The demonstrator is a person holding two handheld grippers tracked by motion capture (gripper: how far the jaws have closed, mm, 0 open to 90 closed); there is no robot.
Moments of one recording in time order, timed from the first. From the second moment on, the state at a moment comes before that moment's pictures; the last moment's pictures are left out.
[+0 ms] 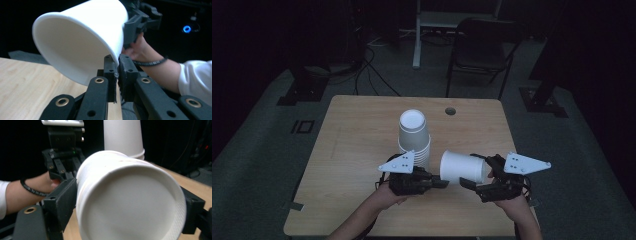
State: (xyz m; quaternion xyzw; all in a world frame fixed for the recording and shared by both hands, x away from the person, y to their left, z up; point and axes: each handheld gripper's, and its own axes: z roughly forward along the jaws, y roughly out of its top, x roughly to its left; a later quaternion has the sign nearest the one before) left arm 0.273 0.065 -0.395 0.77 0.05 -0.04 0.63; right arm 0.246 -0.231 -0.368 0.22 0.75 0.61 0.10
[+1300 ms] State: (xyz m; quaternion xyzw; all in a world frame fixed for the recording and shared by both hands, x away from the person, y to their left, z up) left arm 0.287 0.053 -0.380 0.77 0.10 -0.06 0.63; right arm 0.258 -0.209 -0.407 0.24 0.81 0.53 0.09
